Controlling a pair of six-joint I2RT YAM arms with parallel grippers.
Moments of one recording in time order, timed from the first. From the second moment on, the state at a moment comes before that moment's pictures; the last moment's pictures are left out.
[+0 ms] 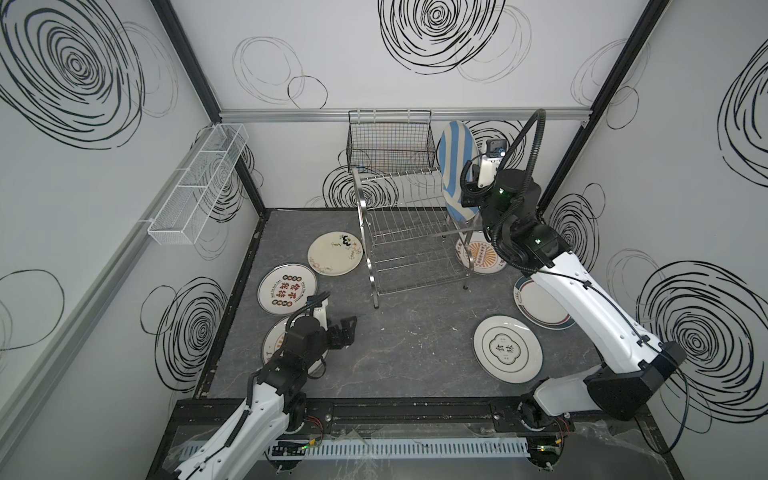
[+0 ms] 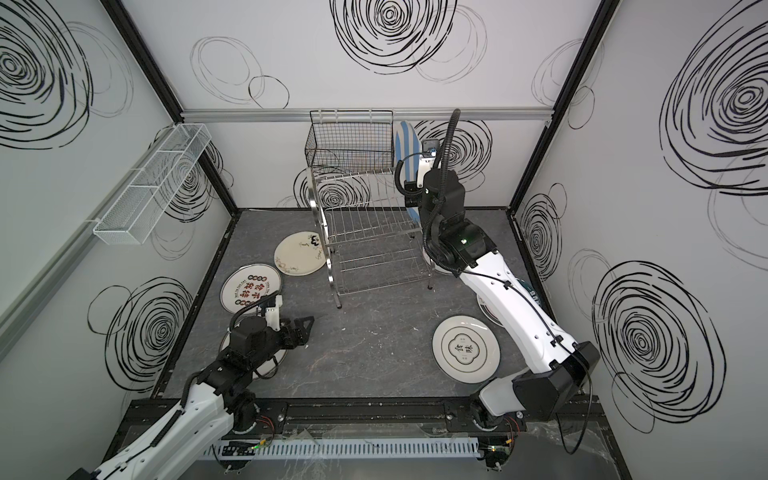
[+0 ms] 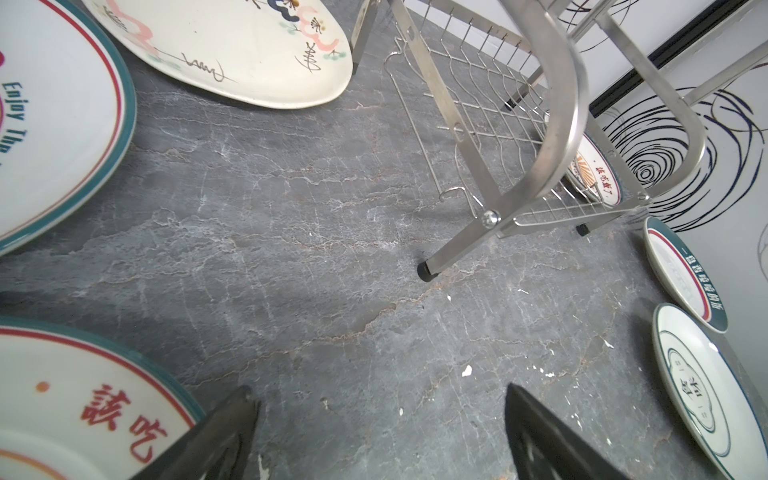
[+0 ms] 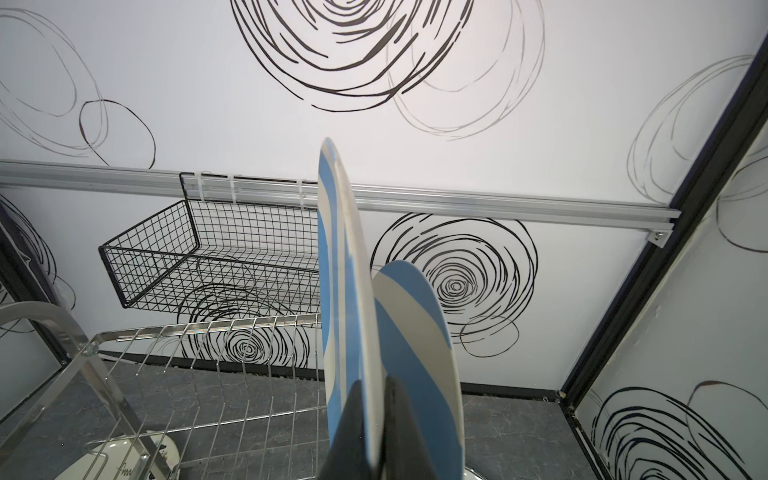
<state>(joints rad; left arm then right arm) -0.36 0.58 0.15 -0.10 0.07 -0.51 0.56 1.43 1.64 -0.24 0.51 -0.01</state>
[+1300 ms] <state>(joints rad) -0.36 0.58 0.15 -0.10 0.07 -0.51 0.52 1.47 1.55 -0.22 0.47 0.06</state>
